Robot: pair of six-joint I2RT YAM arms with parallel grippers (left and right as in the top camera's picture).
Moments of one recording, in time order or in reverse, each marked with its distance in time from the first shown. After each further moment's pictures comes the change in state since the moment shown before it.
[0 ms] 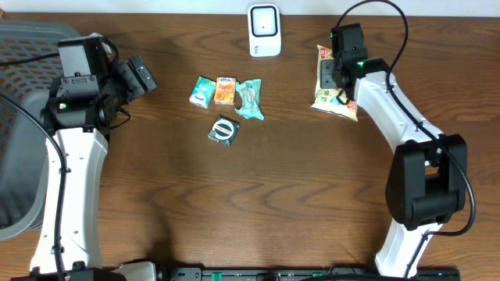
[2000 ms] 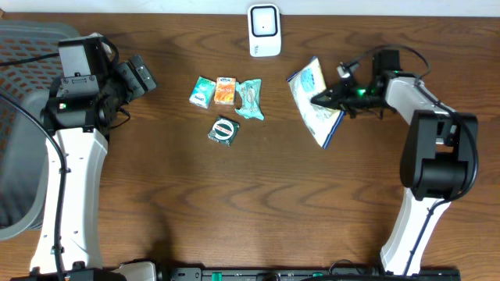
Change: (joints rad) left arm 0.000 0.000 0.000 0.000 0.000 0.000; right arm -0.286 0.209 -0.054 -0.117 -1.192 0.105
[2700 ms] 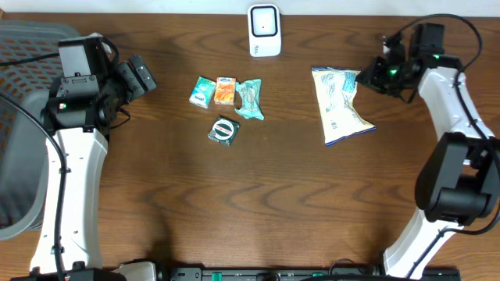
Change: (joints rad) left arm 0.000 0.000 0.000 0.000 0.000 0.000; right arm -0.053 -0.188 0.103 -0.074 0.488 -0.055
